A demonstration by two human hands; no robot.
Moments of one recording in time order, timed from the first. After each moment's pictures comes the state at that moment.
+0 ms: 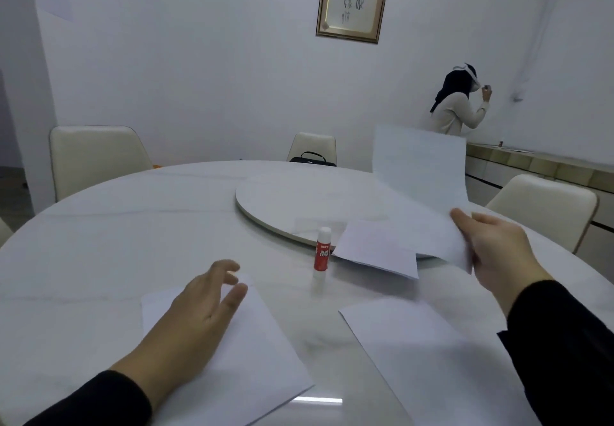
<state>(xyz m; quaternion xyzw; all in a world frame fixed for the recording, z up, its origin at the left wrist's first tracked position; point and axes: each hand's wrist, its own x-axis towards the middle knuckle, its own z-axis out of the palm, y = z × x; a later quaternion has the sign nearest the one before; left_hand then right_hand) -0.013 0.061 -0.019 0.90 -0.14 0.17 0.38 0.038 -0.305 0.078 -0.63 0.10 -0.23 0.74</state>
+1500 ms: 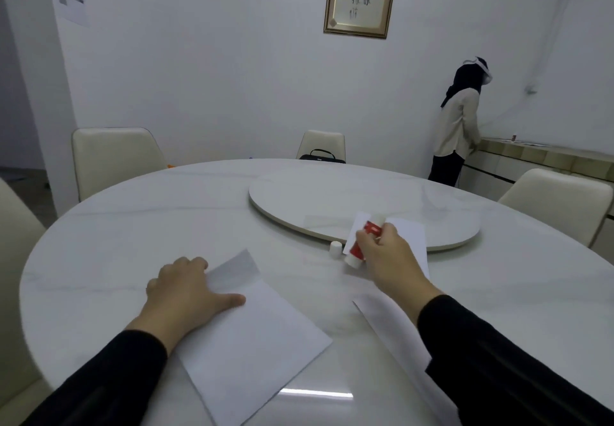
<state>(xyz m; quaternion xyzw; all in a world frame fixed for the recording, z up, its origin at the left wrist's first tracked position) 0.000 0.087 0.002 0.98 0.13 0.08 0.16 0.025 -0.180 0.045 -0.87 0.02 -0.15 0.47</state>
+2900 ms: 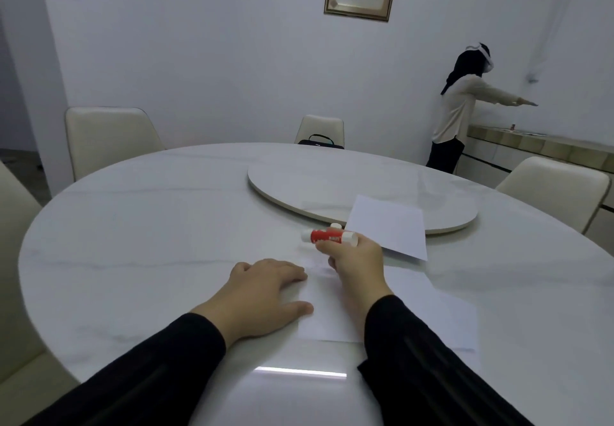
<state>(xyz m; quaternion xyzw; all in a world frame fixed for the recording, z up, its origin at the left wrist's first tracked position) -0.010 0.020 -0.013 0.96 -0.18 0.06 0.18 0.005 -0.131 0.013 -0.66 0.03 -0.10 0.75</state>
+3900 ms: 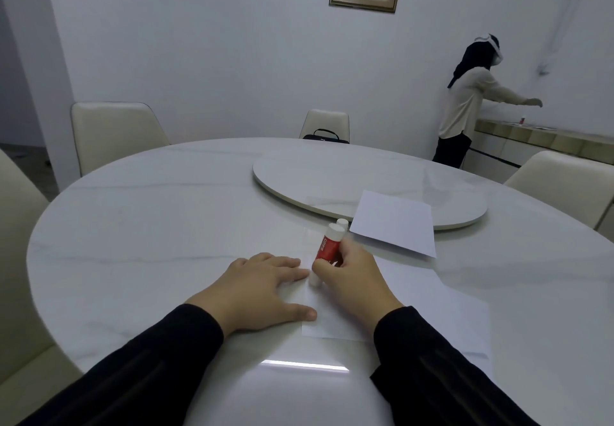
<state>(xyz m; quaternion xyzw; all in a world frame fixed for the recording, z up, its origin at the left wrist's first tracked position) -0.013 0.032 -0.003 0.98 -0.19 -0.04 0.11 -0.009 -0.134 0.003 -0.86 -0.07 -0.09 0.50</state>
